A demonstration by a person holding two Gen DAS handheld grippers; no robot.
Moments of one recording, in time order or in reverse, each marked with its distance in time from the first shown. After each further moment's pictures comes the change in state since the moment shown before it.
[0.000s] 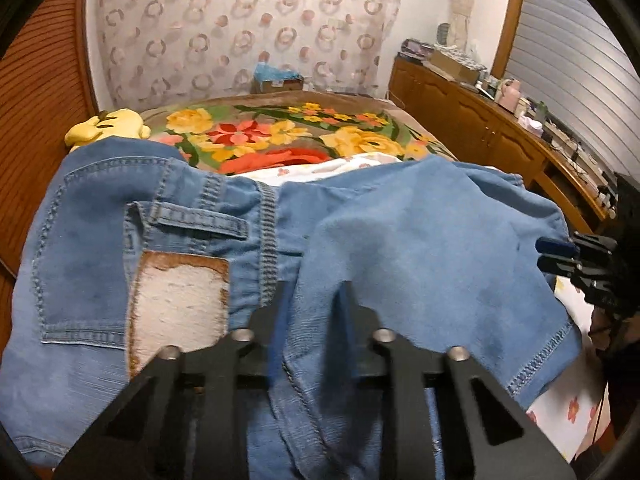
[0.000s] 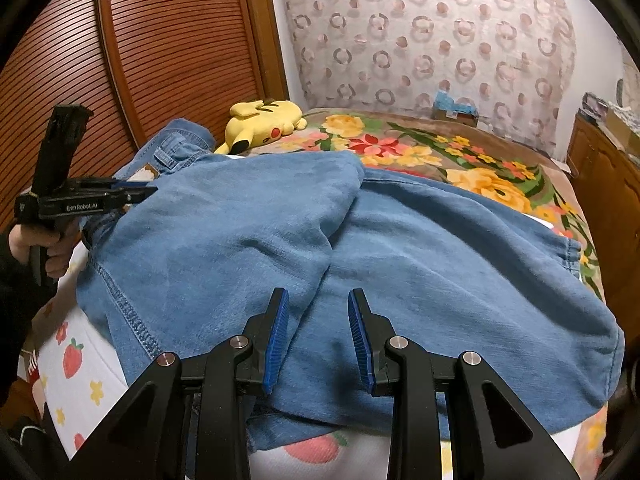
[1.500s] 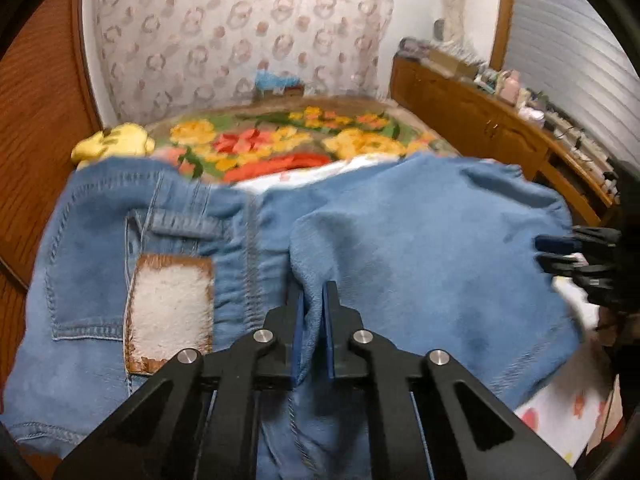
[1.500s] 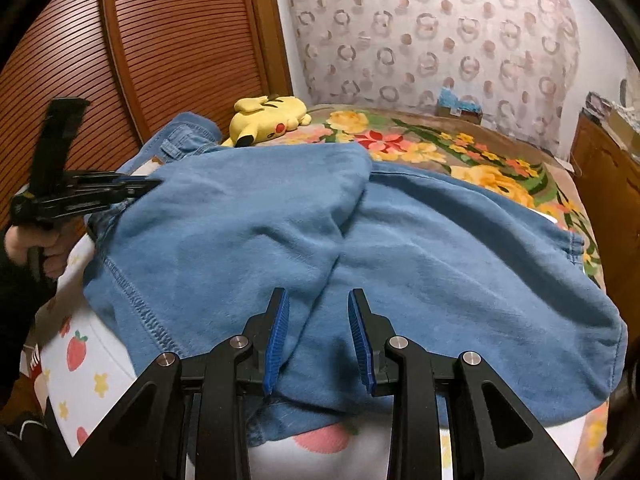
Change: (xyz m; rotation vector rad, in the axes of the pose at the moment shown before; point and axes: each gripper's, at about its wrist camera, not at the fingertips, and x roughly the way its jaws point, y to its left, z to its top) left arm -0.023 -0.029 -0.007 0.051 -0.044 0.035; right arm -0.004 0.007 -0.004 0.000 0.011 0.010
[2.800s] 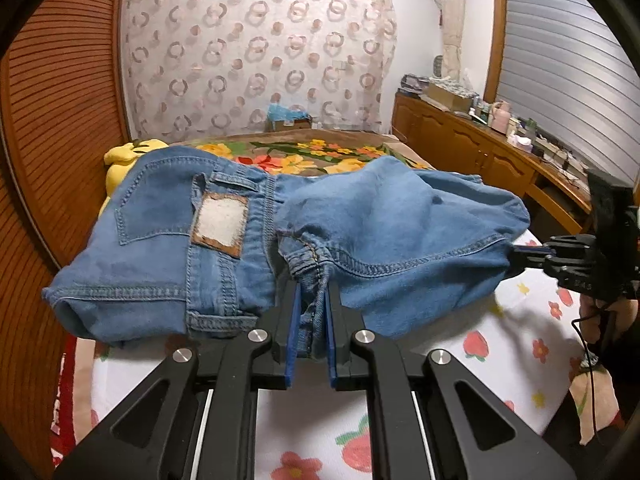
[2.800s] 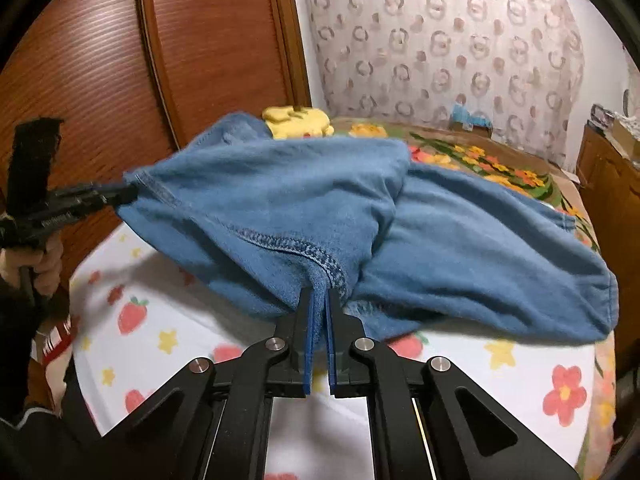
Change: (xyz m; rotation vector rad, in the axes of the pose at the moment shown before) left arm -0.105 -0.014 -0.083 -0.042 -0.121 0.028; right arm -0.062 0.033 -0.049 -0.042 -0.039 0.032
